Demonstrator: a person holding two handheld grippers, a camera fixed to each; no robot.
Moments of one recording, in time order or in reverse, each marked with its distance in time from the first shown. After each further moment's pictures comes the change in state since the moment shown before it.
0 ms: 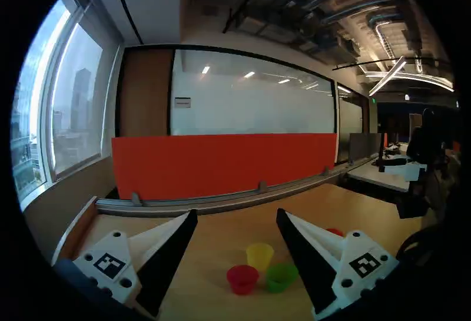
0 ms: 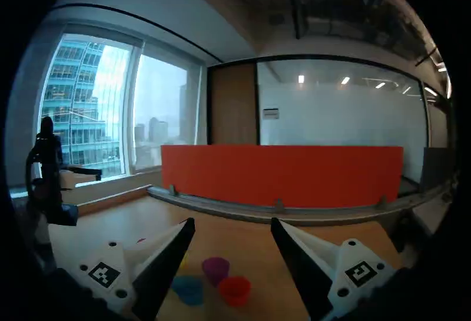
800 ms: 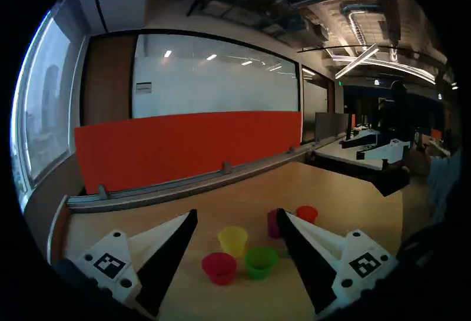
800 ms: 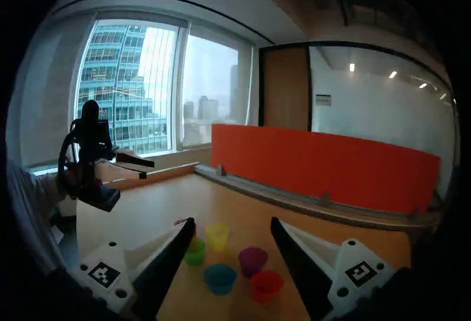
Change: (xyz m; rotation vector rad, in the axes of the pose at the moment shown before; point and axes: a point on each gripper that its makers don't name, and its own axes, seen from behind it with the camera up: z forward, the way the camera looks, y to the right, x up) left arm -0.043 0.041 0.016 -0.237 -0.110 0.047; right arm -0.025 -0.058 0.010 0.290 -0.138 -0.075
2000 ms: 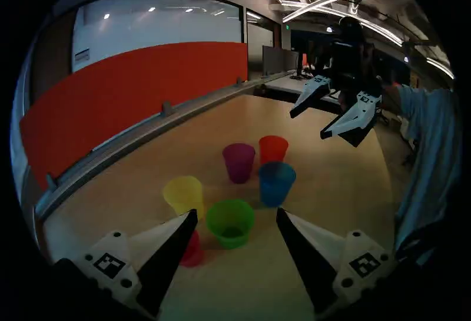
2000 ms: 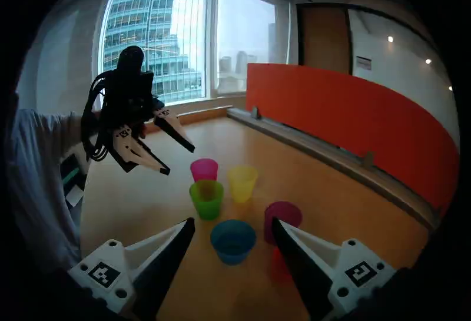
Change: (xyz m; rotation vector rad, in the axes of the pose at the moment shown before) left arm -0.122 0.053 0.075 -0.332 -0.336 0.146; right arm -0.124 -0.009 0.050 0.221 -0.281 -0.052
